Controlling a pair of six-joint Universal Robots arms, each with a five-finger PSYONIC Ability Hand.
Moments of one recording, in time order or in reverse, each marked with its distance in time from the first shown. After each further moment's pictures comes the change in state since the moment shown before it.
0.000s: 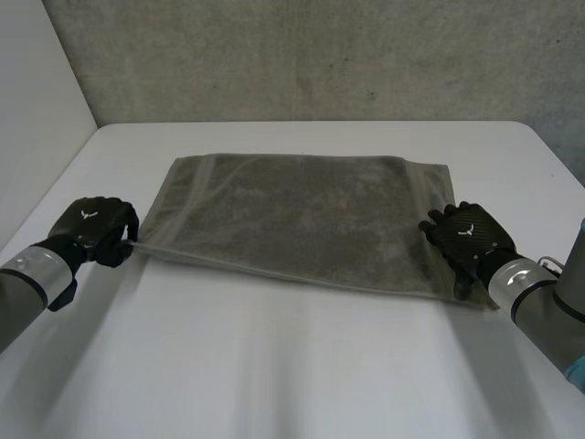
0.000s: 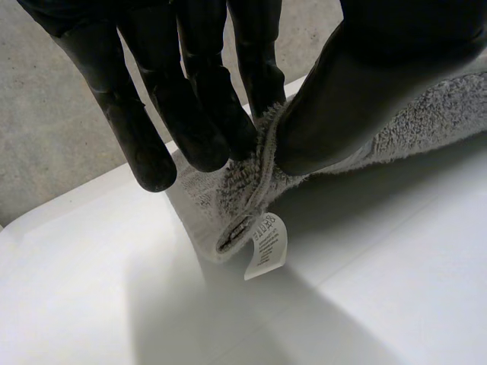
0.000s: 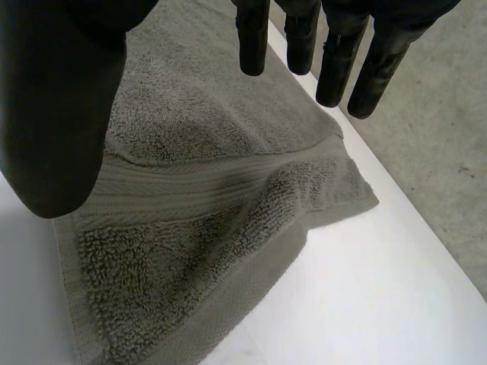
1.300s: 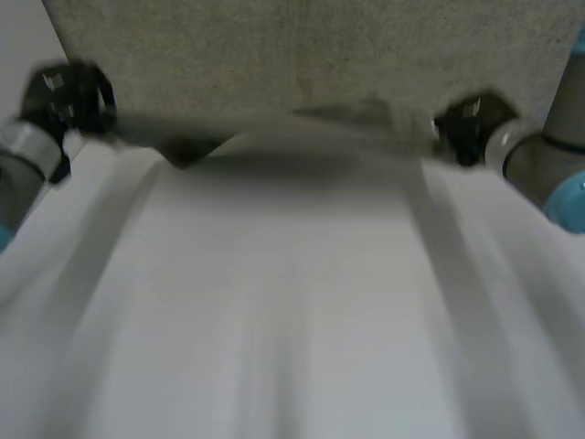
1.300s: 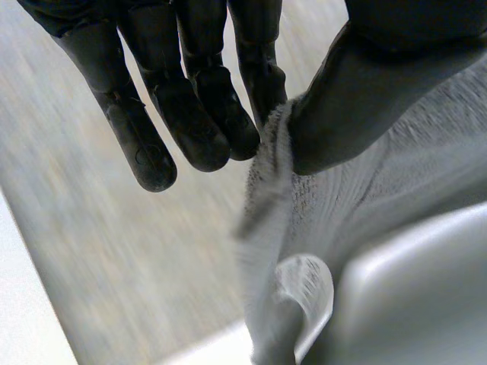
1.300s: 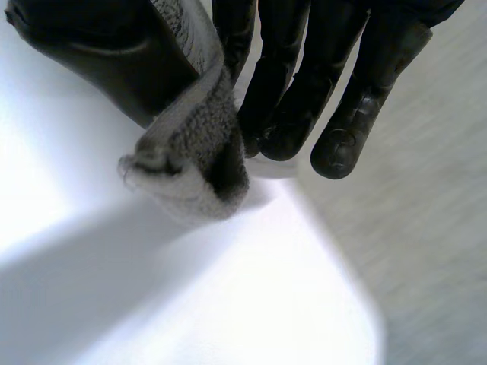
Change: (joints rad) left arm -0.099 -0.120 0.527 -0.002 -0.163 -0.264; right arm 0.101 0.272 -0.954 0.635 0.199 0.005; left_hand 0.000 0.000 0.000 0.000 -0.001; right_hand 1.097 1.066 1.087 1.079 1.117
